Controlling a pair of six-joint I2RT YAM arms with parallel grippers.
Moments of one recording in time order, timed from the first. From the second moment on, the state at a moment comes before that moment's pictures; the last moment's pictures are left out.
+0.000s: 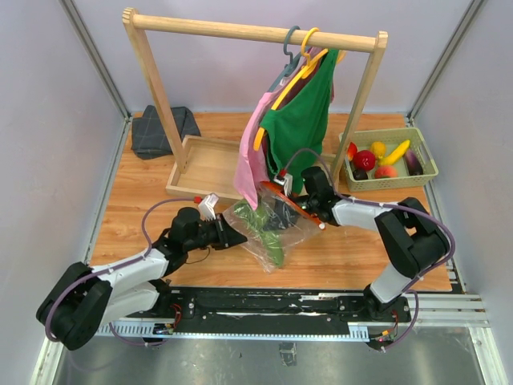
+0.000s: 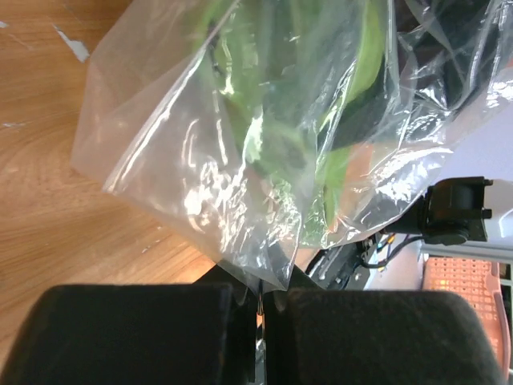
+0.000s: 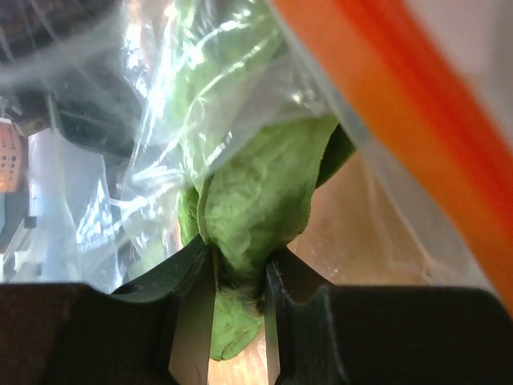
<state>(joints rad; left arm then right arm) -0.58 1.07 0.20 0.44 0.40 -0.87 0.57 1.64 0.76 0.19 -0.90 0.26</state>
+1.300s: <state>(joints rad) -0.50 0.78 0.17 0.13 0.27 -0.78 0.41 1.52 0.72 0.27 -1.05 0.25</state>
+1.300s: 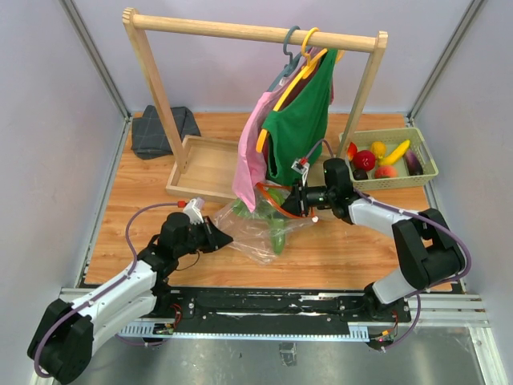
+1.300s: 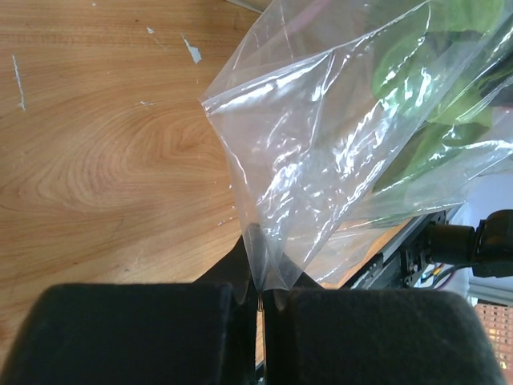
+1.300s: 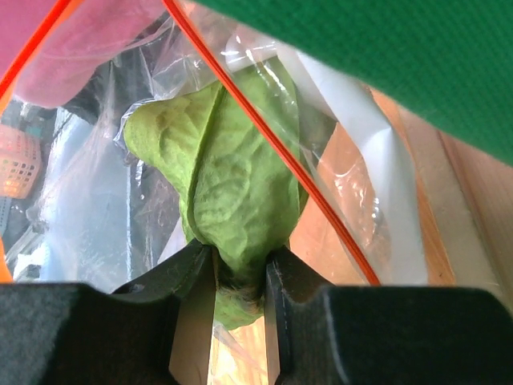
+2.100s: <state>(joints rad) -0.49 0.82 0.16 0.16 0.31 -0.79 0.40 1.43 0.71 0.20 -1.22 0.16</state>
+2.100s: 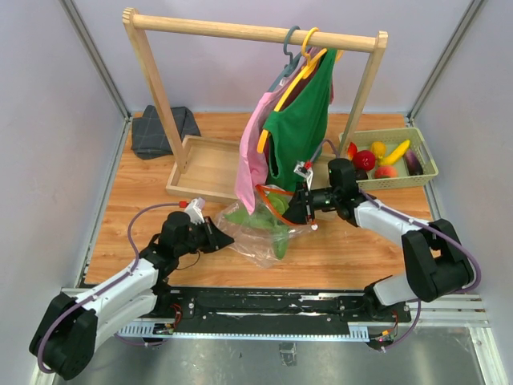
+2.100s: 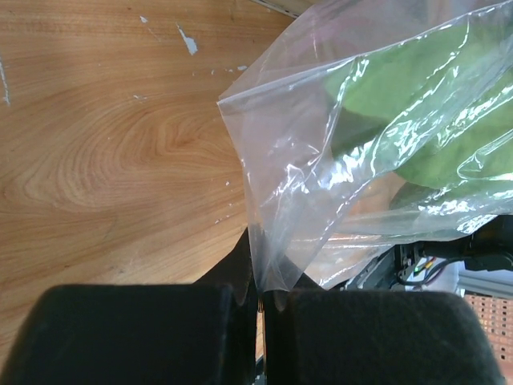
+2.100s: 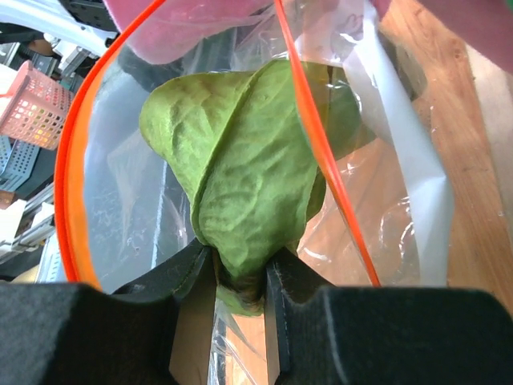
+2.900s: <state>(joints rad) -0.49 0.83 0.14 0.22 0.35 -0.79 0.32 1.35 0.80 -0.07 -1.33 0.00</state>
